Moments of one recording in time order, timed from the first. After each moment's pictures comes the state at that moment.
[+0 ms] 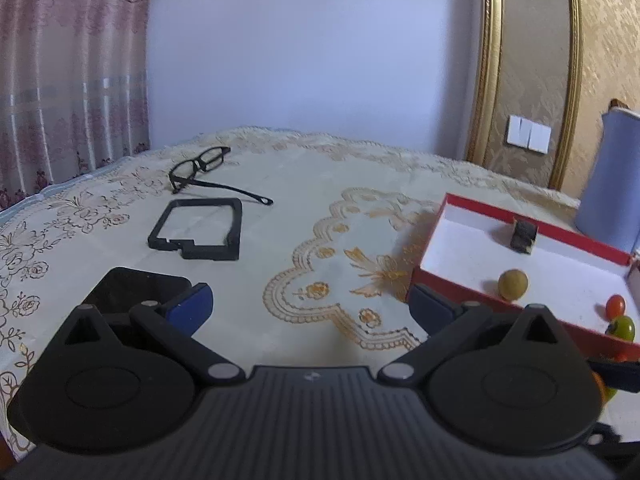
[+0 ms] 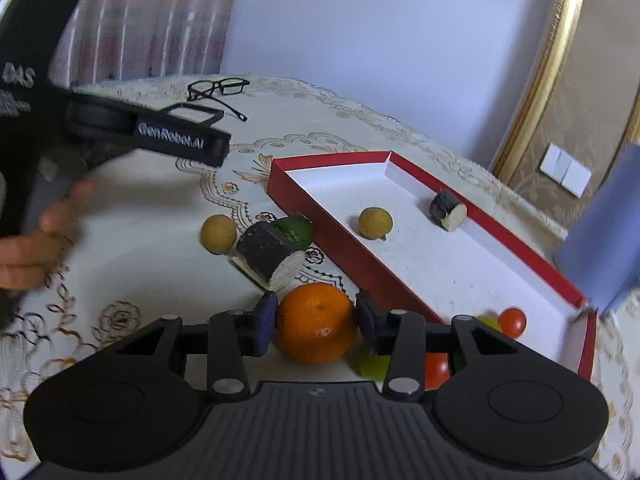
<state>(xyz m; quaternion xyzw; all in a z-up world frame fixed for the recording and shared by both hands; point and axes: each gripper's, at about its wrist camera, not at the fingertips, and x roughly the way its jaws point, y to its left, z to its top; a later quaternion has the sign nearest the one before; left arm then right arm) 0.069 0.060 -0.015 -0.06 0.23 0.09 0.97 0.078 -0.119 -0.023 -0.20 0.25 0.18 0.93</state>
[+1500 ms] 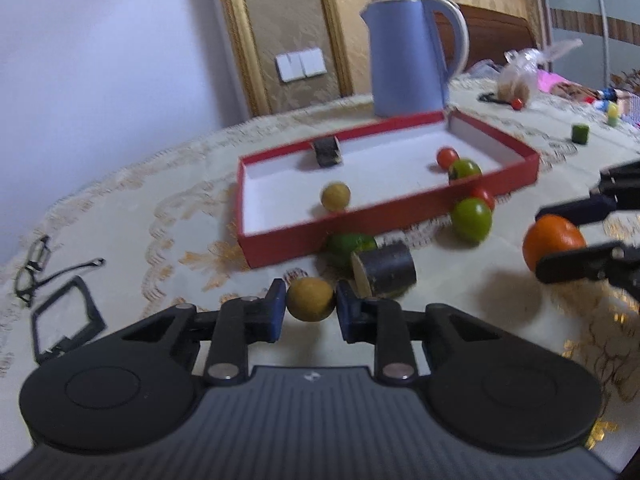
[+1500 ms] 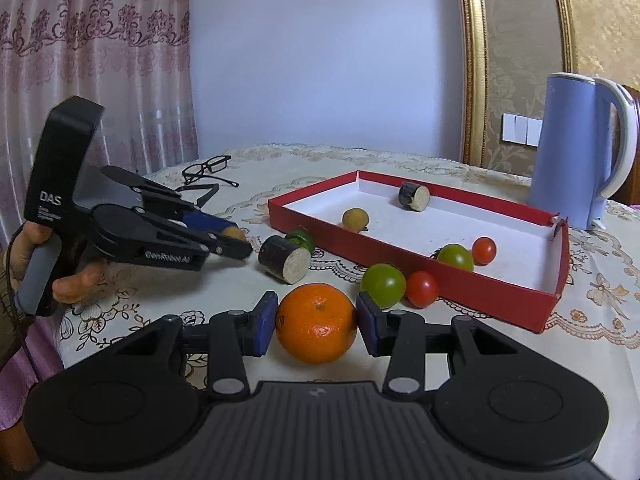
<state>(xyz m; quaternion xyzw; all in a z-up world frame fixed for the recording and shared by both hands) 0.049 0.035 -0.014 0.16 0.24 -0.22 0.93 -0.001 -0.167 -0.023 -0.04 0.18 0.17 0.97</state>
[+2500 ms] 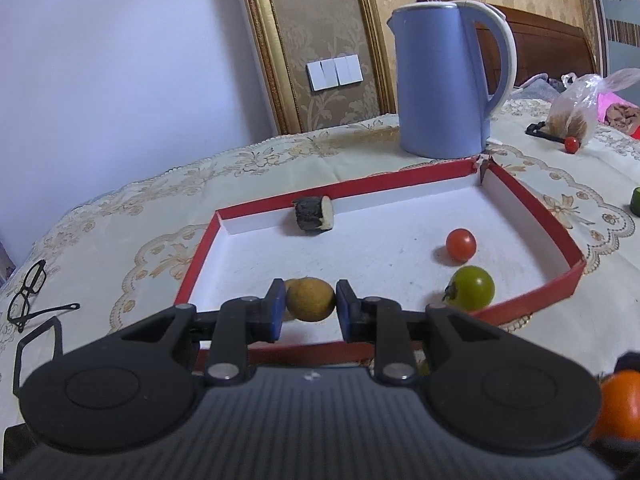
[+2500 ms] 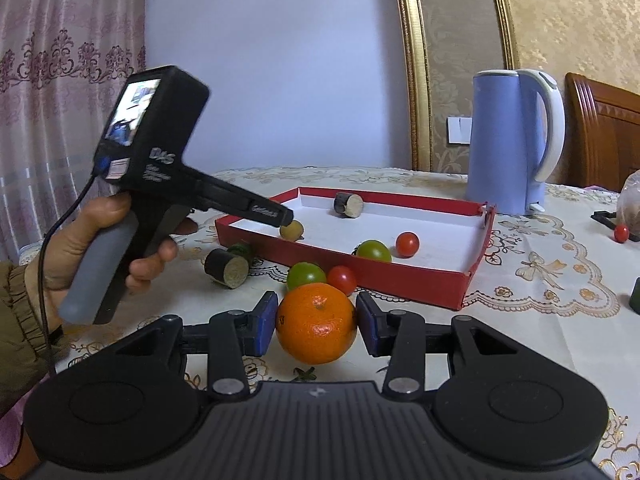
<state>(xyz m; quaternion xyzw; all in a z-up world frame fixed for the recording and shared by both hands) 0.104 -0.082 0.005 0.15 0.25 -0.14 0.95 -0.027 -0.216 -0.021 0.01 0.16 0.11 0.98</state>
